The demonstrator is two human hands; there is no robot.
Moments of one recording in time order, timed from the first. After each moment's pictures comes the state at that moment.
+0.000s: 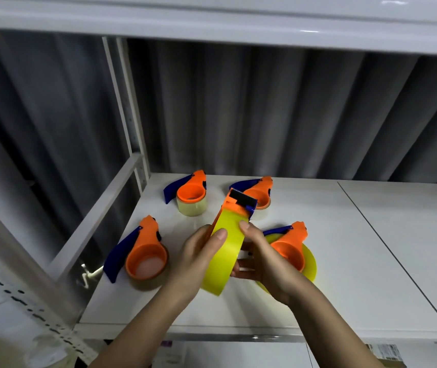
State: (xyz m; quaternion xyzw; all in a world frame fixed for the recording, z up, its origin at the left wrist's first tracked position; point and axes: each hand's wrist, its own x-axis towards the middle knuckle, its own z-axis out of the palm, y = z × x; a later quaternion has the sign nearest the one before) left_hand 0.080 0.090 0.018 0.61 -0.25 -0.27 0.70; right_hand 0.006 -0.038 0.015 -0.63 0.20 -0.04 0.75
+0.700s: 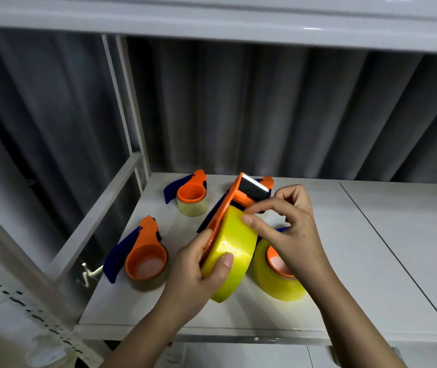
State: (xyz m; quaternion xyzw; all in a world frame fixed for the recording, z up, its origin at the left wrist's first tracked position) left_hand 0.067 0.105 0.017 0.68 -0.36 -0.11 0.63; right_hand -0.004 -0.057 0.055 -0.83 0.09 -0.38 0.40
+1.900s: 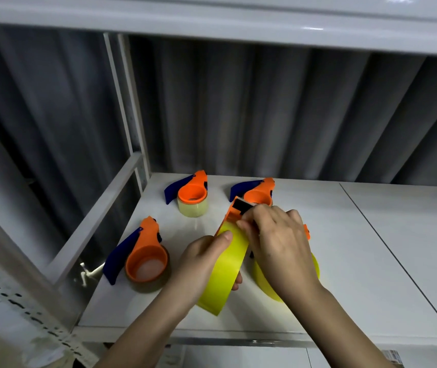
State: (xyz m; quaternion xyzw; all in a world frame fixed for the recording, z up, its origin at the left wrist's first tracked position) left_hand 0.072 0.089 0.038 0.65 -0.17 -0.33 0.66; right_hand 0.007 -0.037 0.045 -0.92 0.11 -0.38 0.03
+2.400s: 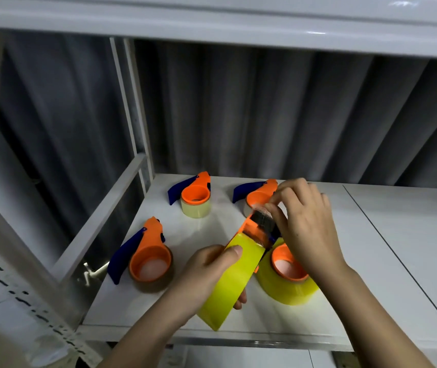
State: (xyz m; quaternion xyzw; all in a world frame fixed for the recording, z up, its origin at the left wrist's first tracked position) left_hand 0.061 0.103 0.050 0.66 -0.21 -0.38 0.61; right_hand 0.009 -0.083 0.054 -0.92 0.13 -0.37 -0.01
